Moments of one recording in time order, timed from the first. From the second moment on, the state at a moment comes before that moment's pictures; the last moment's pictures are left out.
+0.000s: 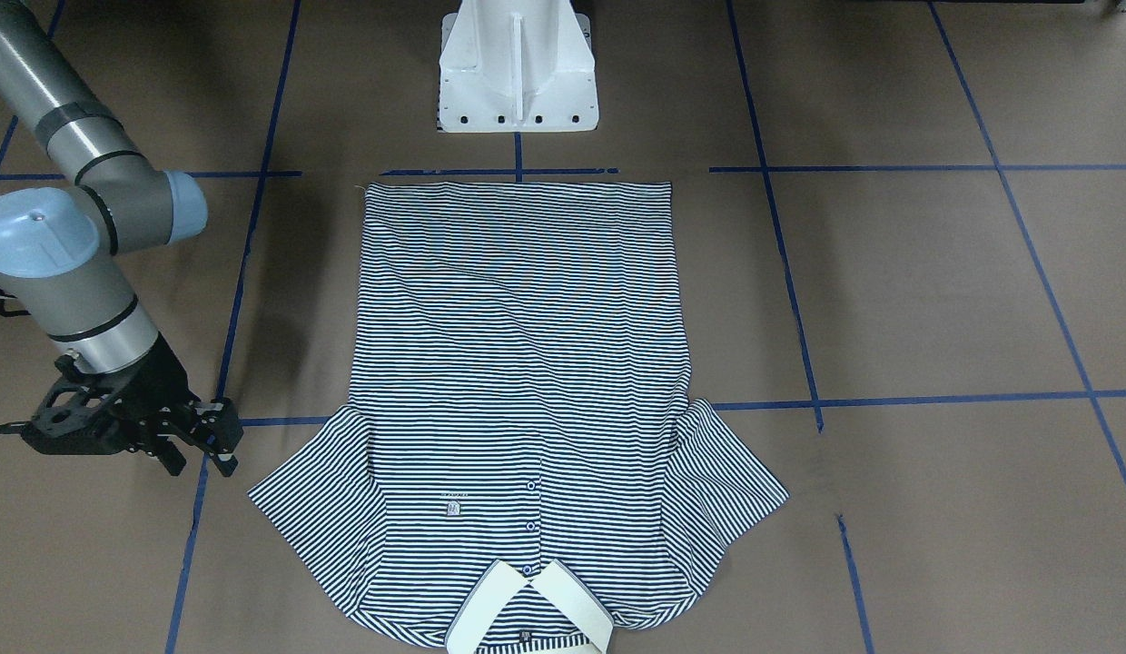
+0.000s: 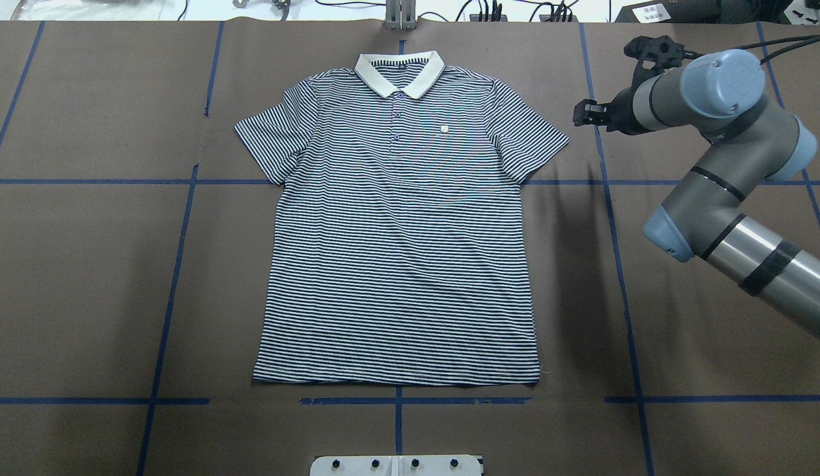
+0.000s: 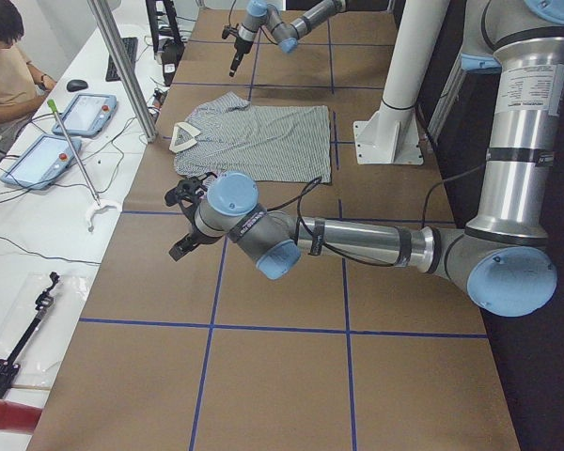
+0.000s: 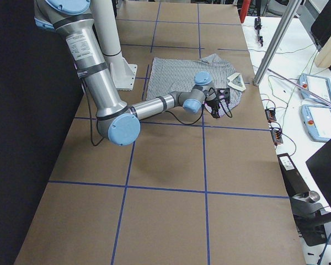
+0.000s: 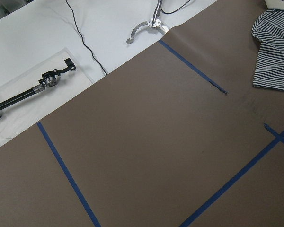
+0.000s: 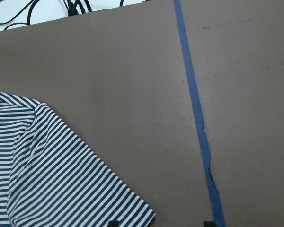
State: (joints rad) left arm -1.54 -1.63 -1.60 -2.30 -2.41 0.06; right arm 0.88 -1.14 1.40 -0.89 1.82 1.14
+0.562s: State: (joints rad) left arm -1.54 -1.63 -1.60 -2.31 -2.41 0.06; right arm 0.82 -1.09 1.31 -0.89 1.73 1.15
